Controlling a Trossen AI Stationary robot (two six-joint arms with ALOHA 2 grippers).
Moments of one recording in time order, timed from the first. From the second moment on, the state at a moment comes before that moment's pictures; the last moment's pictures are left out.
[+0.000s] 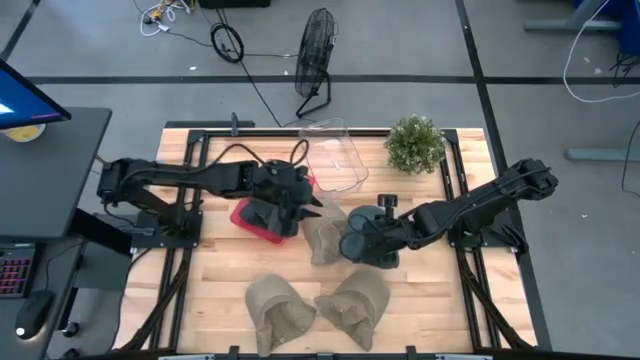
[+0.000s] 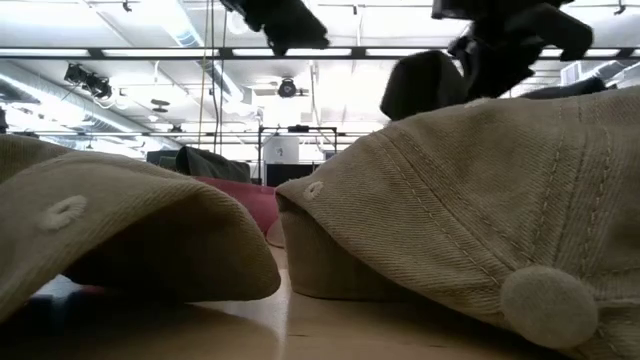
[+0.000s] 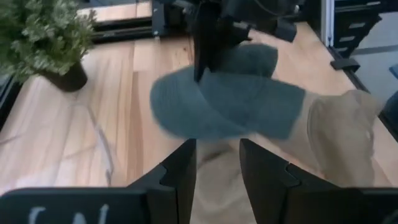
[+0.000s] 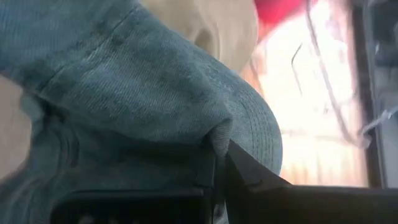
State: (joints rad) left arm 0.02 1.47 1.20 -0.30 0.10 0.12; right arm 0.35 1.46 1.09 -0.83 0.49 0.18
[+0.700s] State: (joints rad) left arm 0.00 1.76 1.21 0.02 0.10 -0.12; right arm 0.29 1.62 1.08 -0.56 0.54 -0.08
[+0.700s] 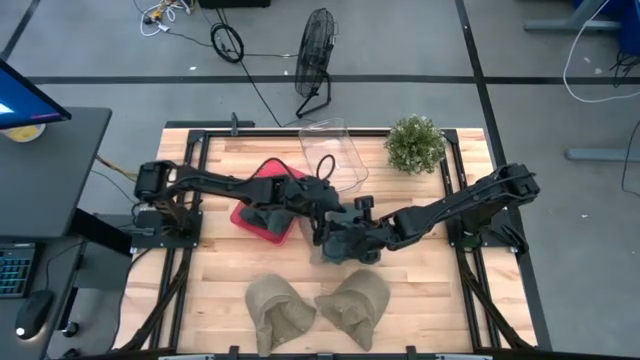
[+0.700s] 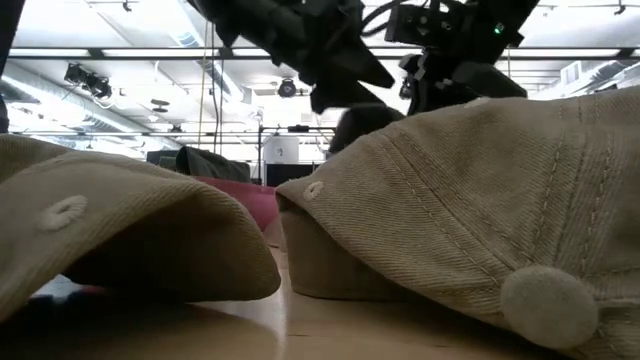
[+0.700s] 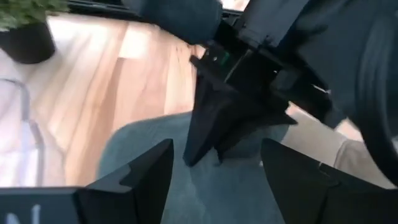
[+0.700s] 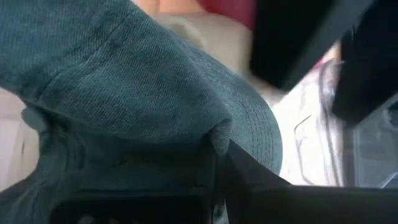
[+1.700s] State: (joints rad) left arm -0.01 1.82 1.21 -0.12 0.00 -0.06; right arm 0.35 1.60 1.08 -0.47 0.62 -0.03
